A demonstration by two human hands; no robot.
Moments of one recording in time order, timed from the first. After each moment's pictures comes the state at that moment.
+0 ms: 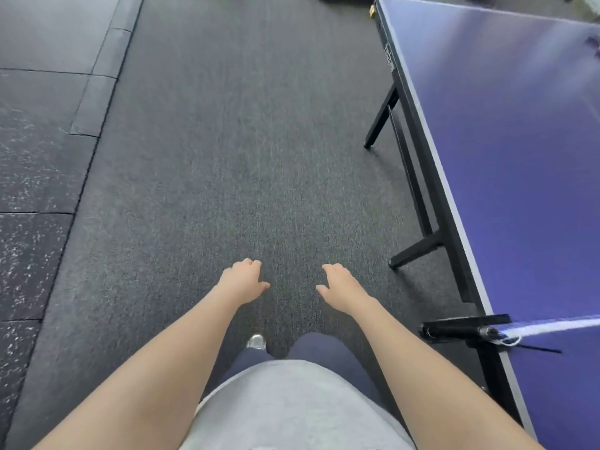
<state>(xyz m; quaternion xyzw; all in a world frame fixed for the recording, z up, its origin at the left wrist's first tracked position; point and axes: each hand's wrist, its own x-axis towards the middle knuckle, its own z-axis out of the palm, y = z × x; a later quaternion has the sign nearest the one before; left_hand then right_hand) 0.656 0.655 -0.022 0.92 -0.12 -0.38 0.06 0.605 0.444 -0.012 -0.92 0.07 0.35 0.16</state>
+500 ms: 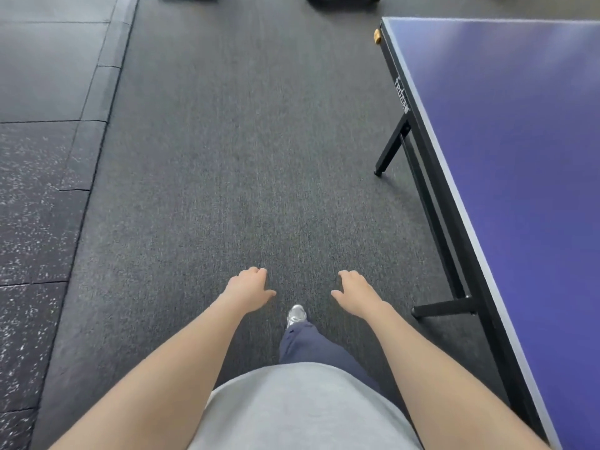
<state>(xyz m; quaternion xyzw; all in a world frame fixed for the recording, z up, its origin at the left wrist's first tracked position) 0.936 0.602 -0.044 0.91 -0.12 -0.39 0.04 0.880 0.378 -0.041 -0.91 0.12 0.36 0.18</state>
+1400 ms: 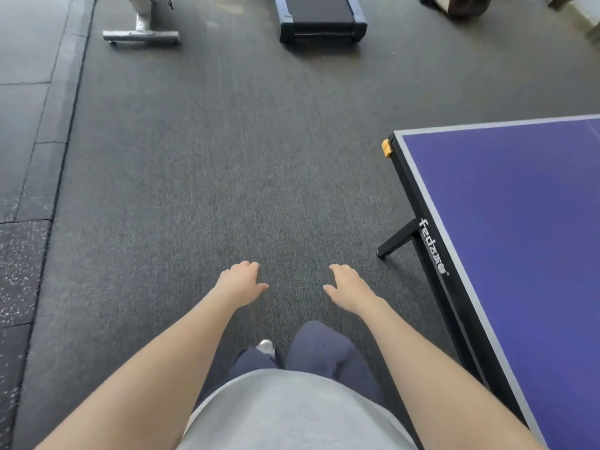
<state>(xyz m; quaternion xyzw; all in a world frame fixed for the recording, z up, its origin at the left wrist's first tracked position) 1.529 0.529 -0.025 0.91 -0.18 -0.37 0.03 1.448 0.310 -0.016 -0.91 0.15 0.32 0.21</state>
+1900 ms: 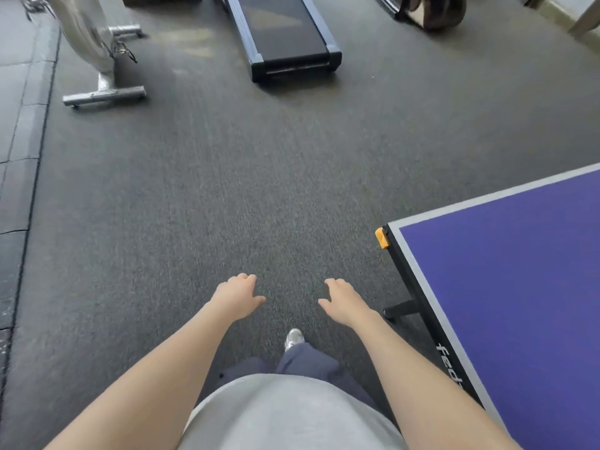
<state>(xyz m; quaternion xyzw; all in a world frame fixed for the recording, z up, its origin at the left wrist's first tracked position) 1.834 0.381 -0.031 0.90 -0.22 -0.38 -0.02 1.732 0.175 -0.038 -0.89 0.19 0.33 0.25</state>
